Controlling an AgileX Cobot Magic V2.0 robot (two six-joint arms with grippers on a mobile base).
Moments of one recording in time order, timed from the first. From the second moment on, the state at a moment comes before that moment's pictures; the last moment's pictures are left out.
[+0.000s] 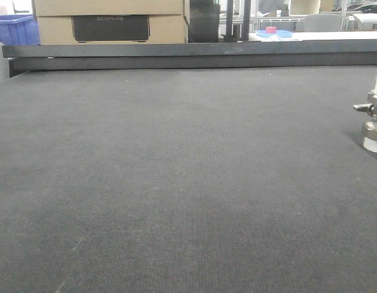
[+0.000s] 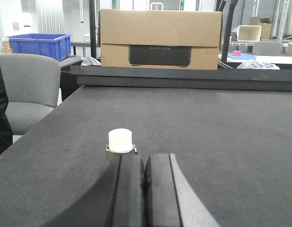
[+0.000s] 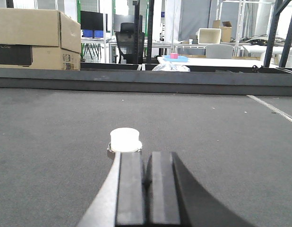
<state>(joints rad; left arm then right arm) 0.05 0.00 0.00 -0.02 0.02 0.02 0.00 0.00 0.00 0.11 0.02 -0.08</state>
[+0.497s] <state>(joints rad) 0.05 0.00 0.00 -0.02 0.00 0.02 0.00 0.00 0.00 0.11 0.02 -0.08</state>
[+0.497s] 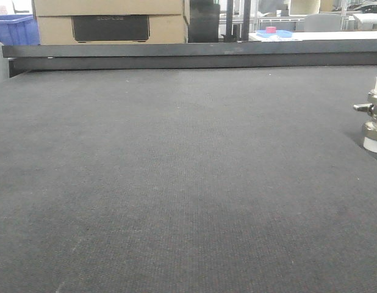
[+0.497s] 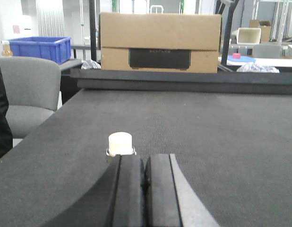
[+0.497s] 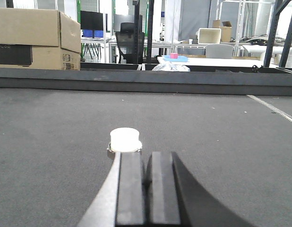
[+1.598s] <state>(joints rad) 0.05 0.36 -0.64 0.07 0.30 0.02 0.00 0.29 -0.62 0.11 0.18 -0.08</state>
